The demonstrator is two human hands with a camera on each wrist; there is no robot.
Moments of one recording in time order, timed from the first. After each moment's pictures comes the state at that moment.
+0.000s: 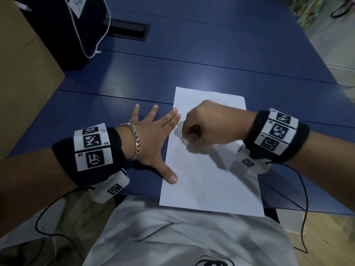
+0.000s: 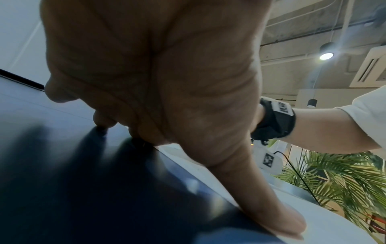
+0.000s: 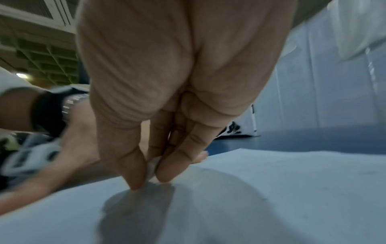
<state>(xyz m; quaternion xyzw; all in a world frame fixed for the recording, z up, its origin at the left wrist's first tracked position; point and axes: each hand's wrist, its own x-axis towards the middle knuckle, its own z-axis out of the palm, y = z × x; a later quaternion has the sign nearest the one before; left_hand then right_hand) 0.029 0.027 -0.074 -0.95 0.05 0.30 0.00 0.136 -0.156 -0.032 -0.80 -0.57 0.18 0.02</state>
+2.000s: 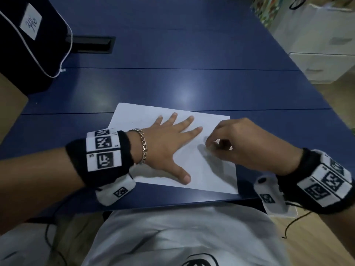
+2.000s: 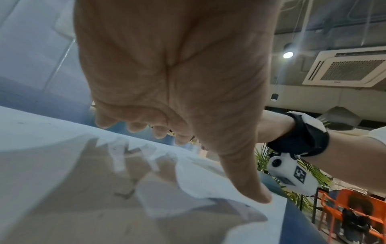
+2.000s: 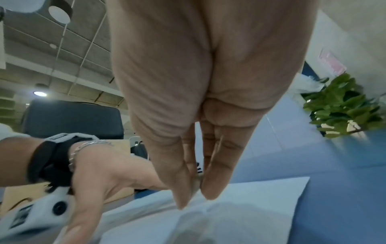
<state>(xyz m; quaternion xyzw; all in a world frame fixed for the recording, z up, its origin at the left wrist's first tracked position) 0.069 -0.049 -0.059 -0.94 0.21 0.27 -0.02 0.108 -0.290 -0.033 -0.90 -0.41 0.12 0.13</state>
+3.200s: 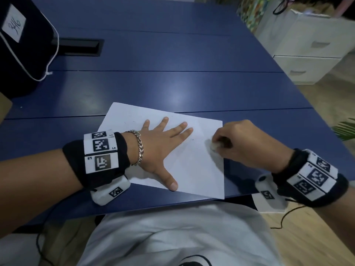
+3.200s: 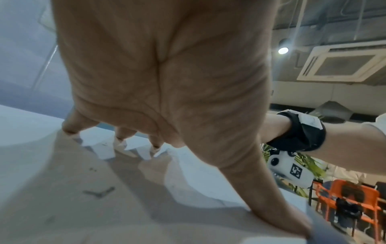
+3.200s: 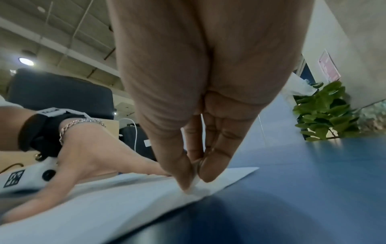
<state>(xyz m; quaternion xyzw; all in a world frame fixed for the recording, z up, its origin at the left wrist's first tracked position) 0.077 -0.050 -0.069 -0.93 0.21 0.31 0.02 0.108 -0.312 -0.036 -0.93 -0.33 0.09 0.10</state>
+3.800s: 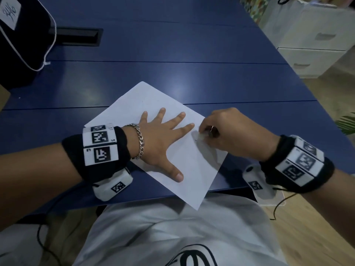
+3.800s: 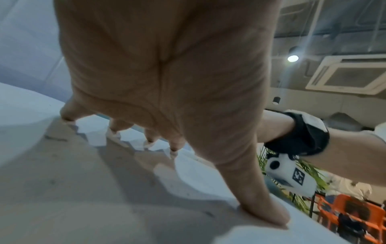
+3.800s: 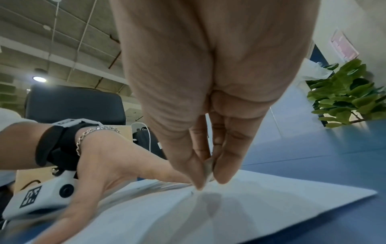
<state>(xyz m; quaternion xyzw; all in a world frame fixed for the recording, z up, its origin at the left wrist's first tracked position) 0.071 -0.052 -0.072 -0.94 0.18 0.30 0.01 0.109 -0.281 -0.038 -0.93 -0.35 0.11 0.10</state>
